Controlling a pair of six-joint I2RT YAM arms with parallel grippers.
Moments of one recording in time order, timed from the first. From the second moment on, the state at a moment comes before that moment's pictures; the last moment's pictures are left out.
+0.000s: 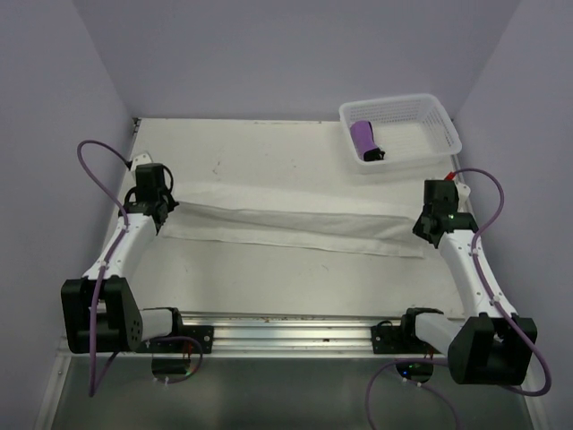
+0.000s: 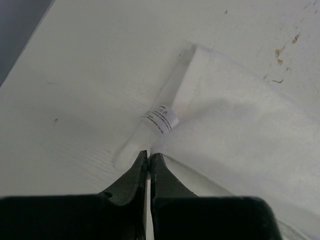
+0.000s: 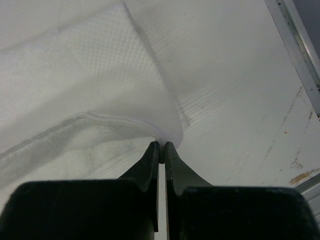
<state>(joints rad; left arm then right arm) 0.05 1.28 0.85 -0.31 -0.31 -0.37 -0.04 1.10 0.85 -0.73 0.38 0.45</state>
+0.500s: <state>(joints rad) 0.05 1.23 0.82 -0.37 -0.30 -0.39 -0.04 1.05 0.80 -0.72 0.35 0.45</state>
